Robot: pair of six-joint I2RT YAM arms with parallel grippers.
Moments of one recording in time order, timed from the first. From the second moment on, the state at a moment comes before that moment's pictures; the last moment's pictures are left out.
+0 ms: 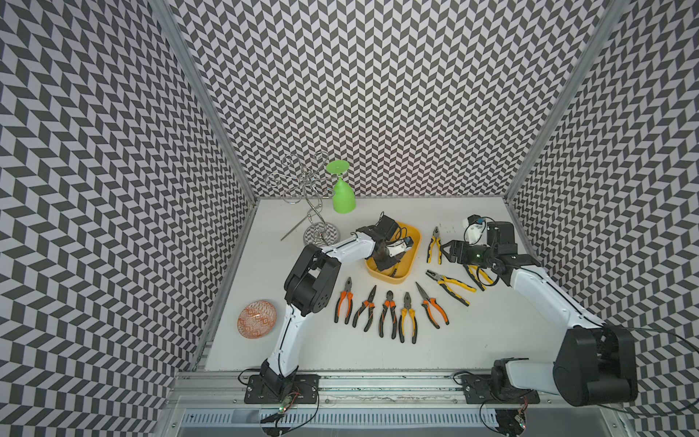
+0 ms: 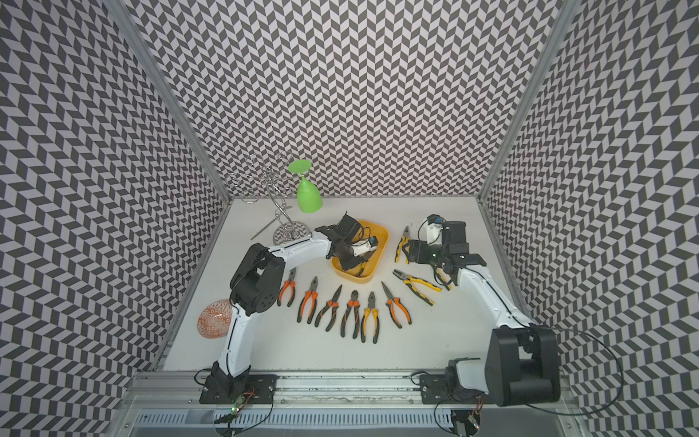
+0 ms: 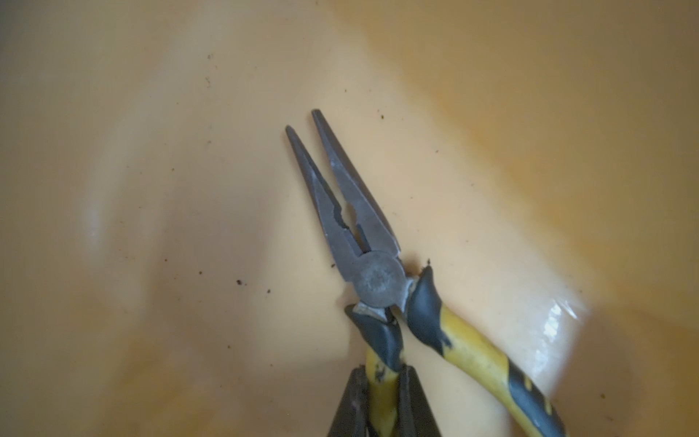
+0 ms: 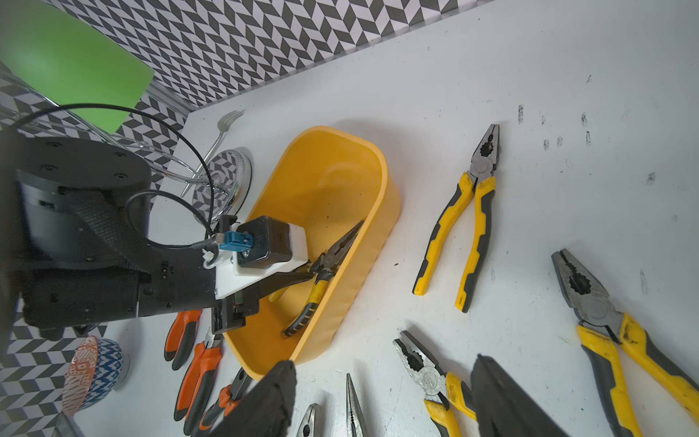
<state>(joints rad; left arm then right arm) -0.65 2.22 1.70 -0.62 0.10 0.57 0.07 1.32 0.91 -0.33 -0.44 0.23</state>
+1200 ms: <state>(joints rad) -0.76 1.74 1.30 -0.02 0.12 0.11 0.28 1.35 0.96 -0.05 -0.70 0.53</state>
